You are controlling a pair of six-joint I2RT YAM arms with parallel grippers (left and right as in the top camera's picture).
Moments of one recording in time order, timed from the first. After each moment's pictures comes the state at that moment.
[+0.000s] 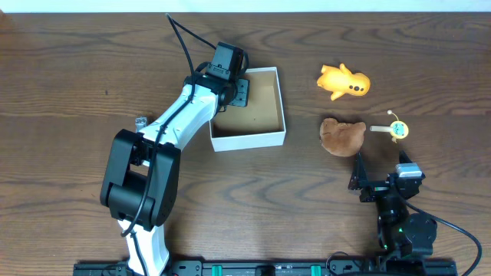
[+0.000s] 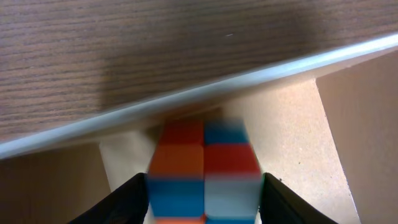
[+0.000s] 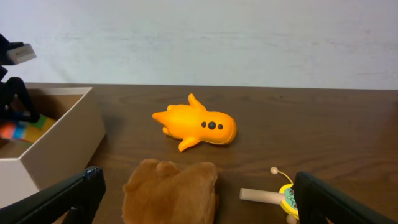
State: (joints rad) left arm -0.38 2.00 1.43 -0.46 -0.01 -0.21; right arm -0.03 0.01 0.01 -0.06 -0.10 0.06
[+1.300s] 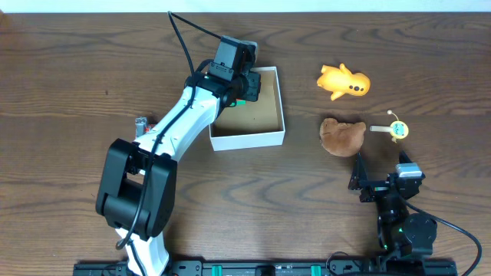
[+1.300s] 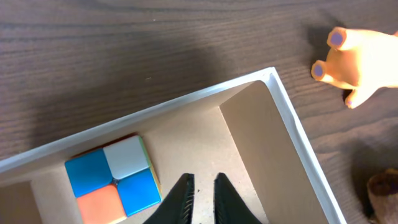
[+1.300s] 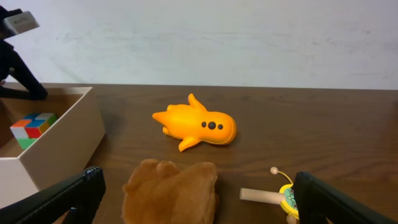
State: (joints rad) left arm -0.41 1.94 1.43 -0.37 0.15 -0.22; right arm -0.03 0.01 0.01 -0.06 -0.10 0.06
